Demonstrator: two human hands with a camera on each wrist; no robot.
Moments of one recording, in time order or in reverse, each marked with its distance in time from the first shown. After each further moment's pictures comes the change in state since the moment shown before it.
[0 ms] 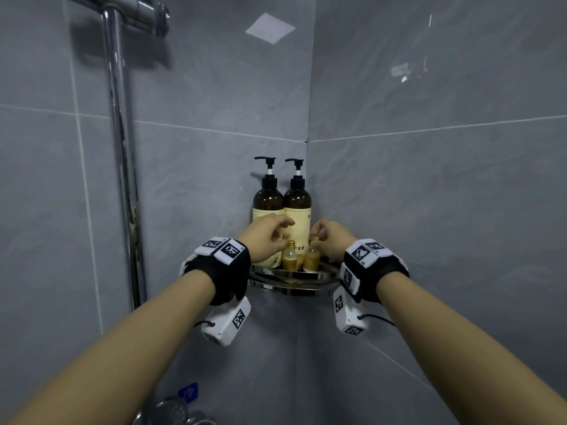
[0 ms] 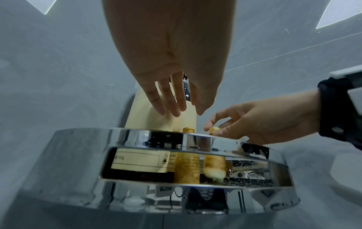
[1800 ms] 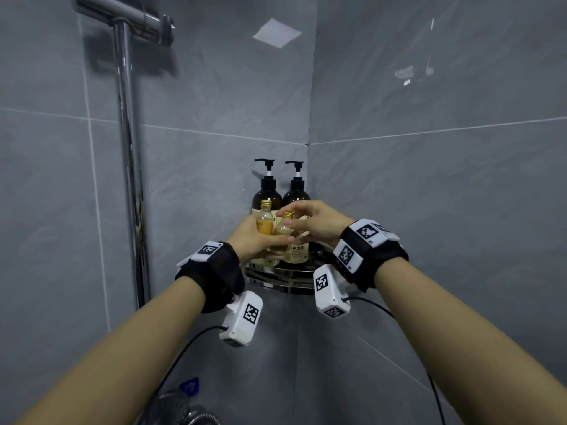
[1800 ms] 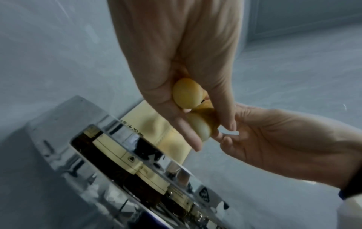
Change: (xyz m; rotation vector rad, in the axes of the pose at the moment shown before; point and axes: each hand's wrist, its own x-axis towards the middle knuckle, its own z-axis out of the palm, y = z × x) left_hand -0.021 0.015 -0.004 -0.953 0.034 -0.280; right_hand -0.016 -0.046 -0.022 0.506 -0.286 -0.264
